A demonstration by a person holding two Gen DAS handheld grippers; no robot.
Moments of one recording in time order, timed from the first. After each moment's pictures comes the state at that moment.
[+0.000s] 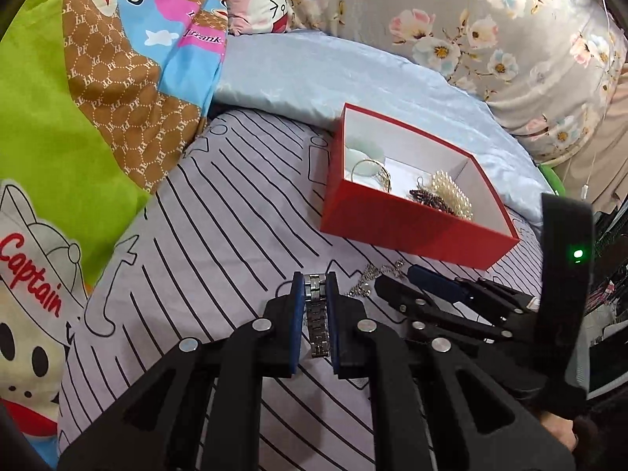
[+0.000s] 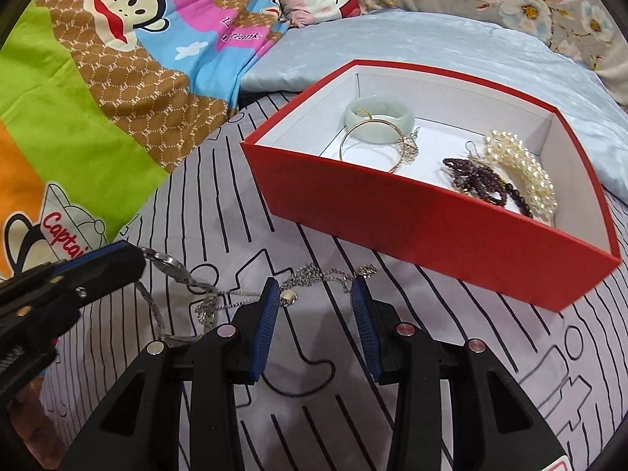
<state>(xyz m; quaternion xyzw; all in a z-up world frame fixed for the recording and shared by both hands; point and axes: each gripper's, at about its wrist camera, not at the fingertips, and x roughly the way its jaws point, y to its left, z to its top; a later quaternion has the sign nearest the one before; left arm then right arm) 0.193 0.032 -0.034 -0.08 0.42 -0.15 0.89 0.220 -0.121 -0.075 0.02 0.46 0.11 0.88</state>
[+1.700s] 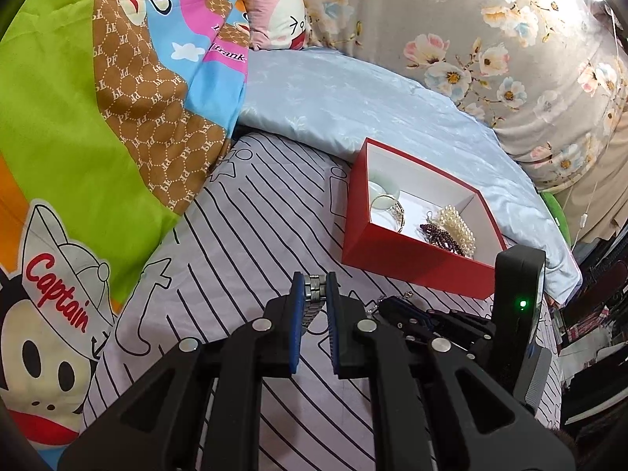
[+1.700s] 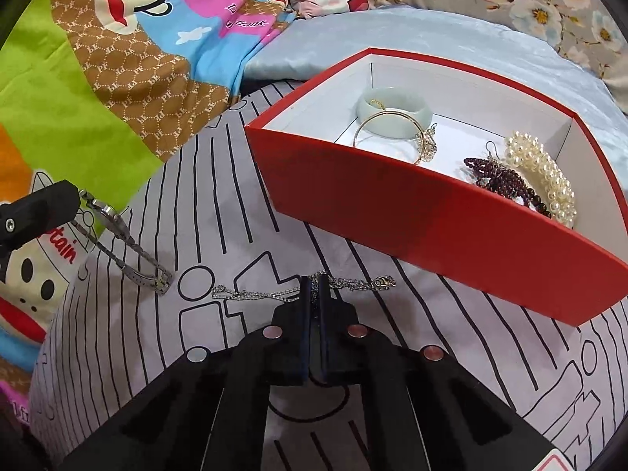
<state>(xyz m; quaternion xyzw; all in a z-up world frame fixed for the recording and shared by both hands) 0.200 0.062 -0.014 -0.11 0.40 -0.13 0.90 0.229 -0.110 -0.088 0.00 0.46 0.11 0.88</state>
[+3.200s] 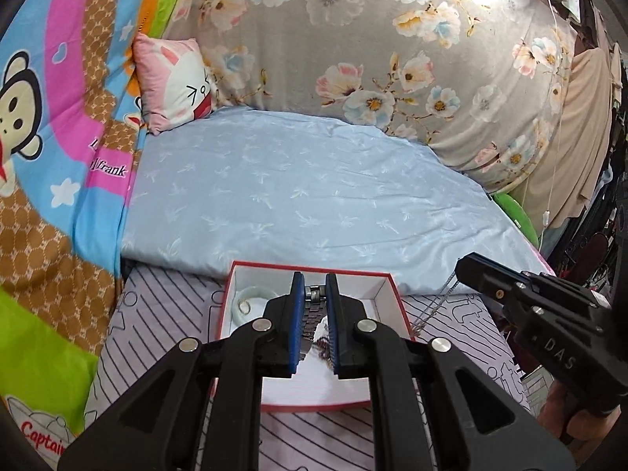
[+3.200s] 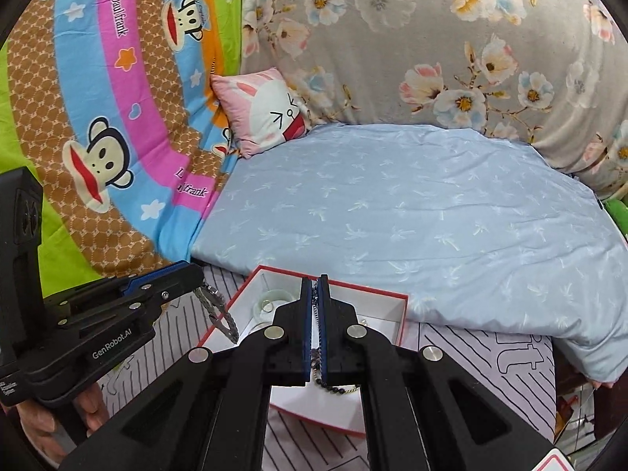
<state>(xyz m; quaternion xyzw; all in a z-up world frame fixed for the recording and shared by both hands) 0.276 -0.076 0.092 -0.05 0.32 -0.23 0.92 0.241 -0.237 0.107 0.04 0.31 0.03 0.95</state>
